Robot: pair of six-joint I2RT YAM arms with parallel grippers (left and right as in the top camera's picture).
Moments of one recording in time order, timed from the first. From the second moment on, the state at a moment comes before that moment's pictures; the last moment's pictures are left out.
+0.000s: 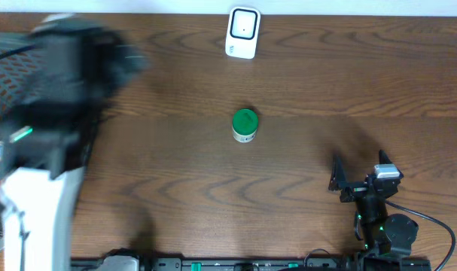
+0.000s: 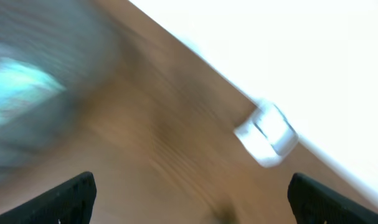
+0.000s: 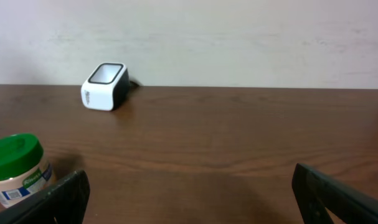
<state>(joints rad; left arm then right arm) -0.05 1.31 1.76 -1.13 -0.24 -0.73 -0.13 0.01 0.01 -0.05 -0.23 0.02</state>
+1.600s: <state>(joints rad) 0.68 1.95 1.47 -0.86 0.16 -0.59 -0.14 0.01 0.01 -0.05 -0.23 0.02</state>
